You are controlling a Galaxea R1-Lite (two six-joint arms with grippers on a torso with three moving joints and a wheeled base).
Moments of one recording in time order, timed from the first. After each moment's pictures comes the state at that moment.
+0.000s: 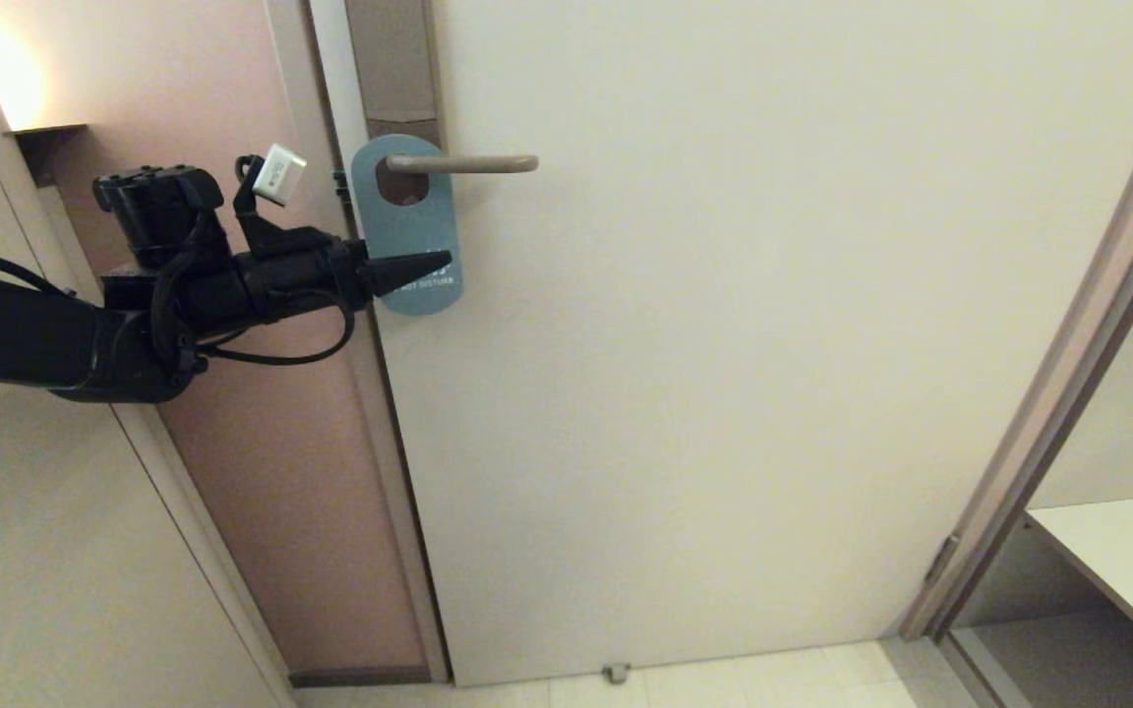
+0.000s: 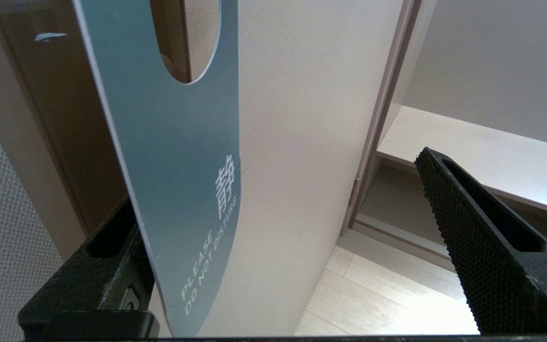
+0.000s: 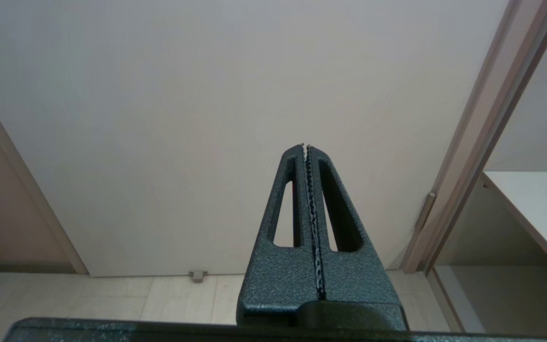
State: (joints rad) left arm -0.08 2.01 -1.32 -0.74 -0.93 -0.15; right arm 0.01 0.00 0.00 0.00 0.01 0.03
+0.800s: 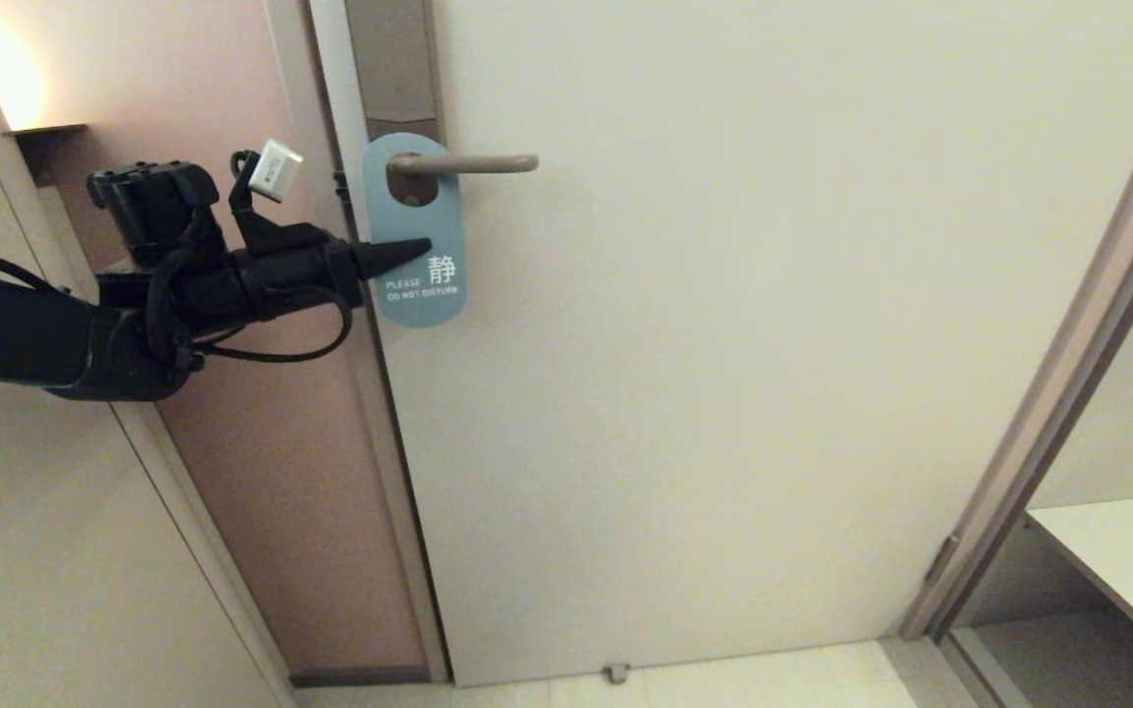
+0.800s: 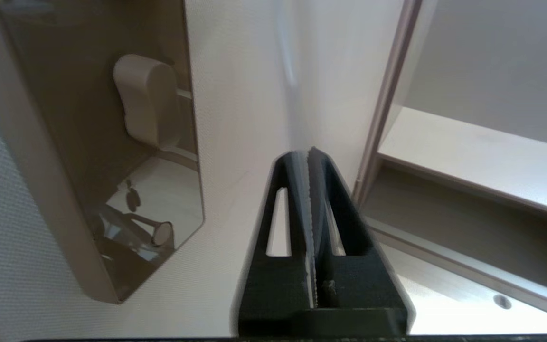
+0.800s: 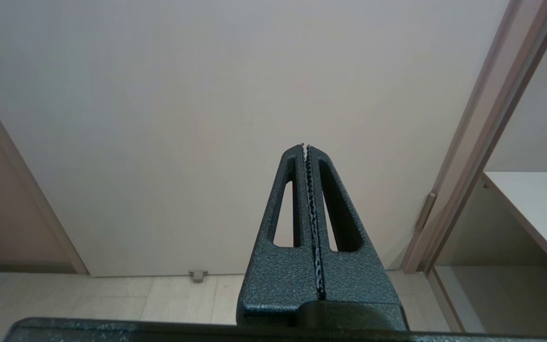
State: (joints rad) left arm -0.08 2.00 -1.32 -0.74 -0.93 -0.15; right arm 0.01 0.00 0.00 0.00 0.01 0.03
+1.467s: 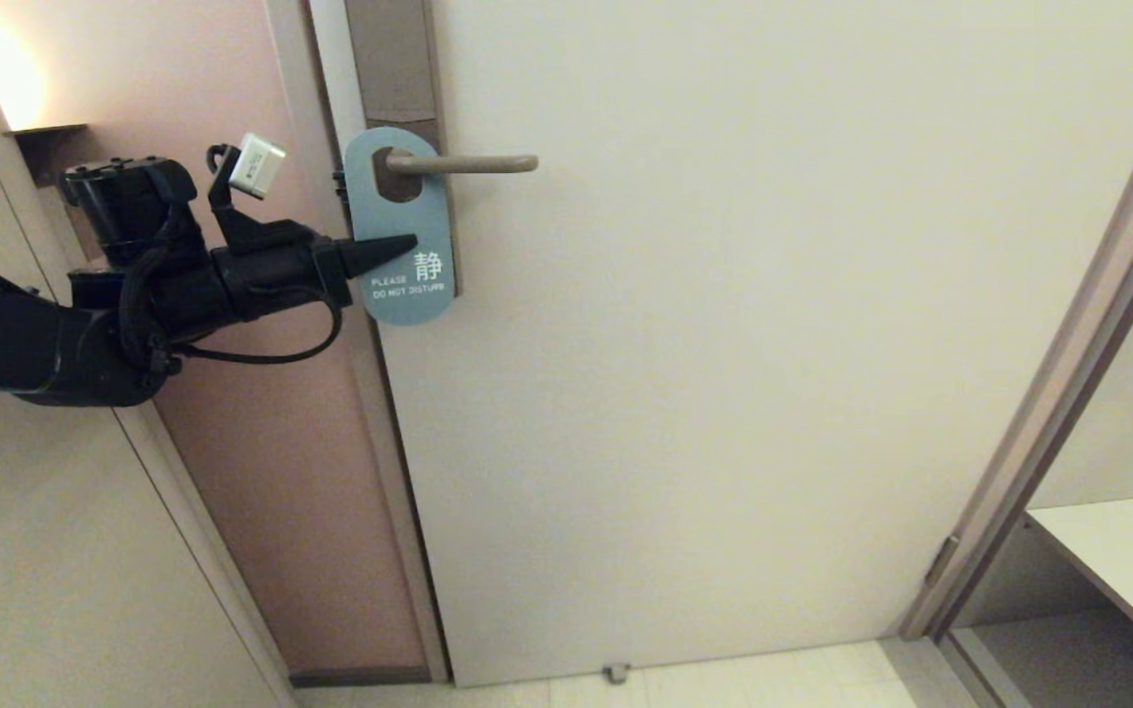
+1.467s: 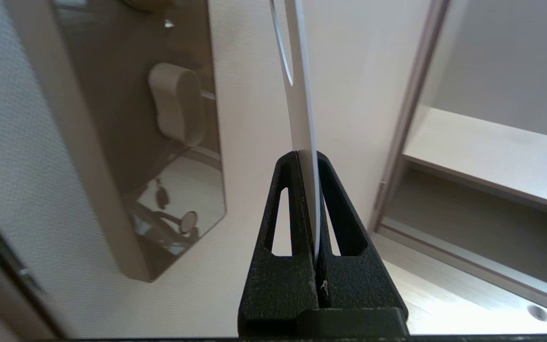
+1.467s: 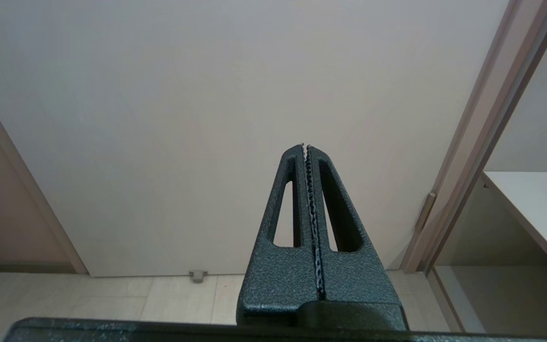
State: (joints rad) left arm -0.07 1.95 -1.27 -0.74 -0.88 -0.10; right arm 0.01 0.00 0.00 0.00 0.01 0.03
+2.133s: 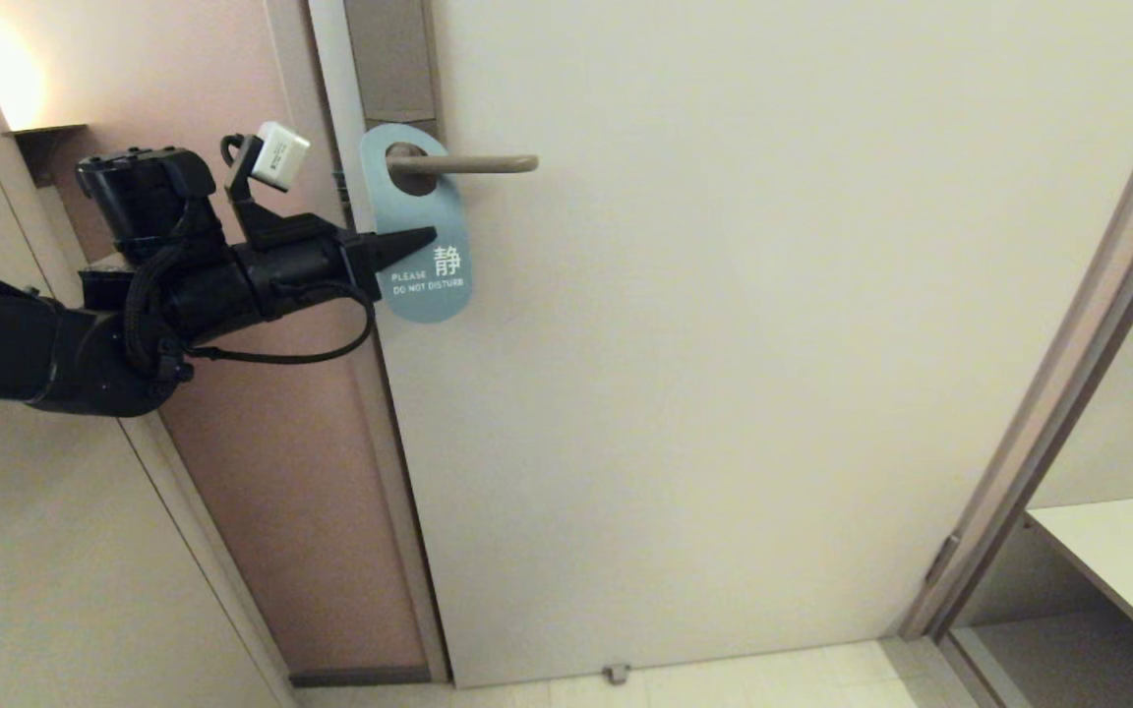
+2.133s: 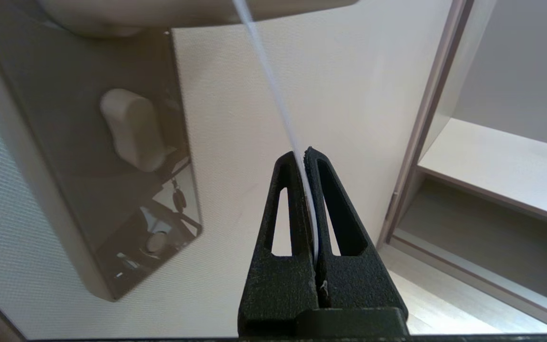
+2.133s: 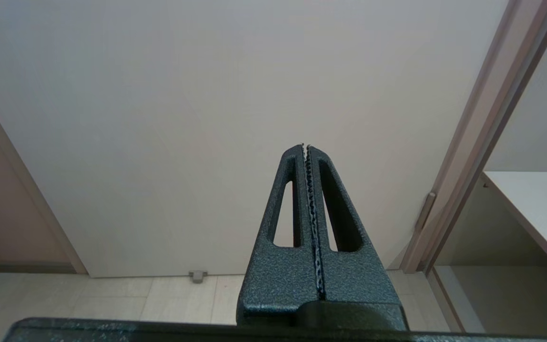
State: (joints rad) left arm -0.16 1.89 -1.22 -0.74 -0.72 -0.10; right arm 0.01 0.00 0.00 0.00 0.01 0.03
